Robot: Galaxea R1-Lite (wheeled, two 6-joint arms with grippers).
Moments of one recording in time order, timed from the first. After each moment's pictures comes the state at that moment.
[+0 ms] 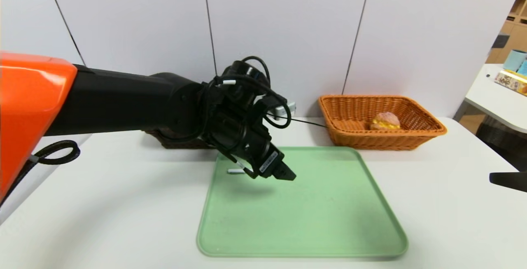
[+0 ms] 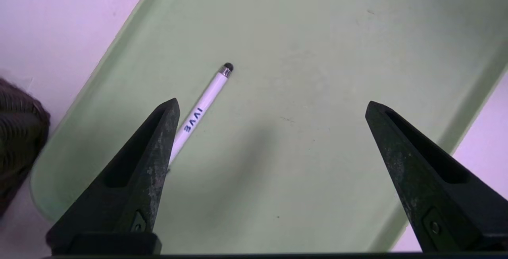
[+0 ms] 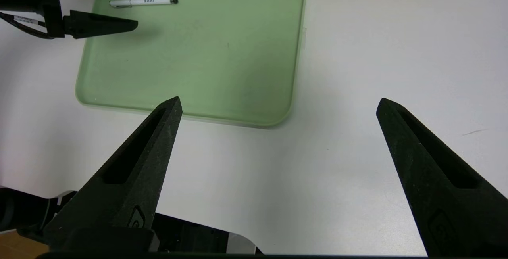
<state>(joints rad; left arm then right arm) -0.68 2.02 -1.62 0.38 -0.25 0.26 0.23 1.00 -1.08 0.70 0.10 0.26</state>
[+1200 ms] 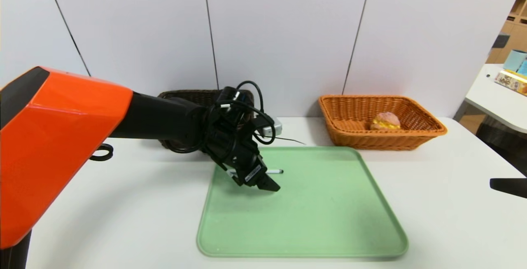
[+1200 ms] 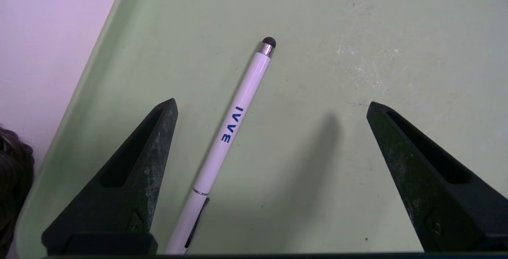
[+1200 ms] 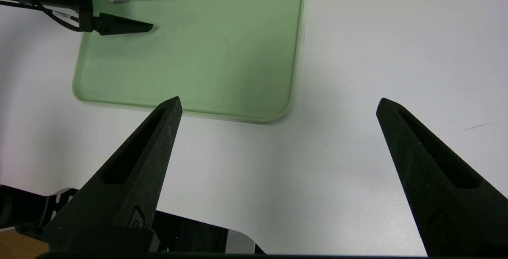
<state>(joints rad) -0.57 2.13 -1.54 0.28 -0.39 0.45 0.23 0.99 -1.06 0.70 0.11 0.26</state>
